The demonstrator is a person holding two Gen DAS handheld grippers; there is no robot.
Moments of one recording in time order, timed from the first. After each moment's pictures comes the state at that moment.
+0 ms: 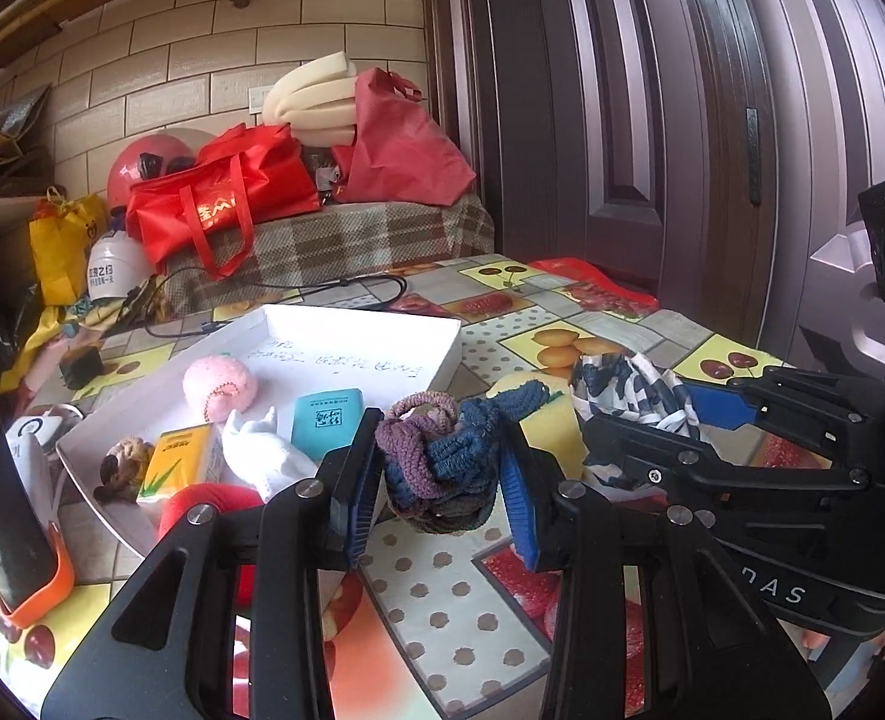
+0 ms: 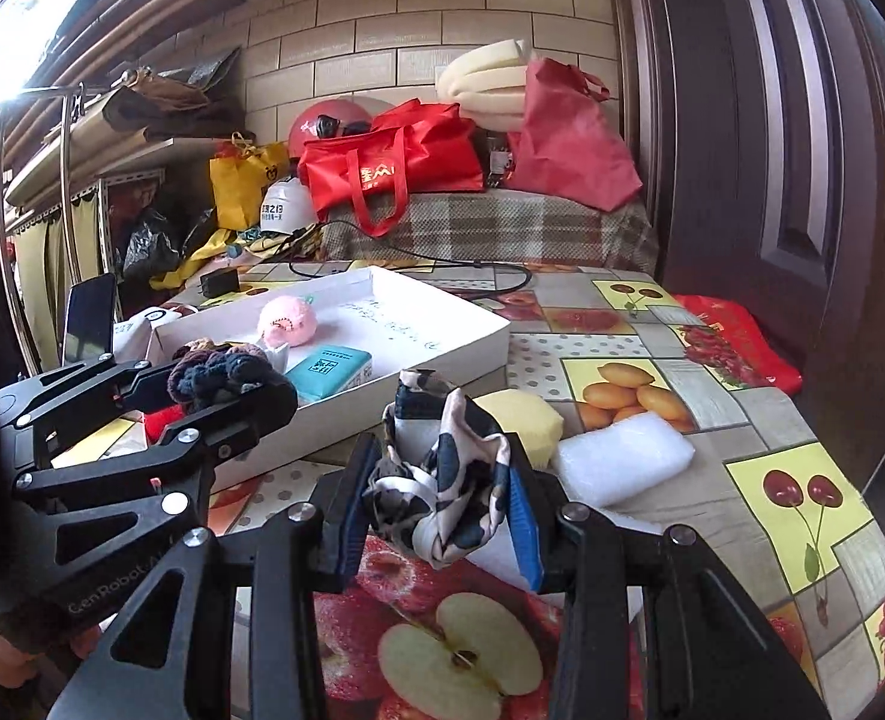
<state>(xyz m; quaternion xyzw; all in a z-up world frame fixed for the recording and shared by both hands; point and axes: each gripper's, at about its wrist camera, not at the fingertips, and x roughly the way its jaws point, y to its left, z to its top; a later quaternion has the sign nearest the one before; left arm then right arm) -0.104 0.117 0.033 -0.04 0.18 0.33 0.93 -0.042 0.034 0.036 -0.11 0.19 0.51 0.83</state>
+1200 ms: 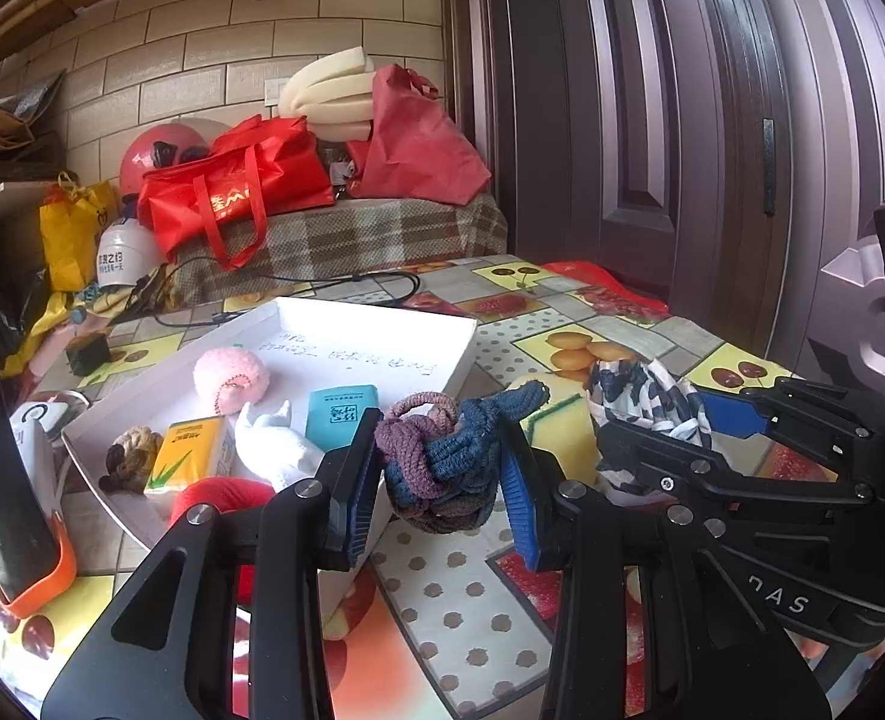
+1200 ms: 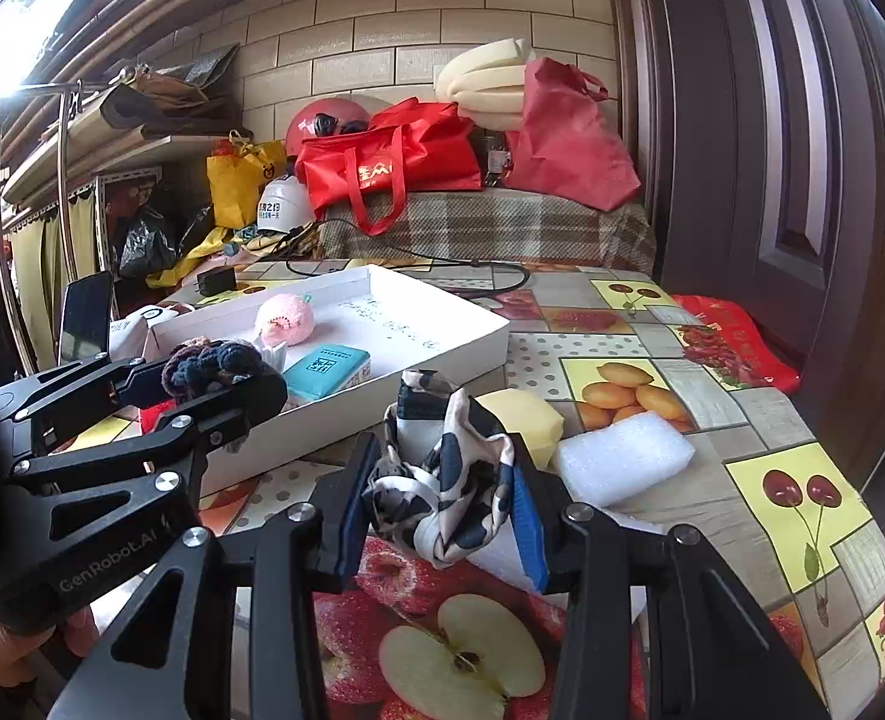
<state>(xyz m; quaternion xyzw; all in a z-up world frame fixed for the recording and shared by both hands) -0.106 0.123 0.036 -0.05 0.18 0.34 0.92 -0.041 0.039 0.036 -0.11 0.19 0.51 0.83</state>
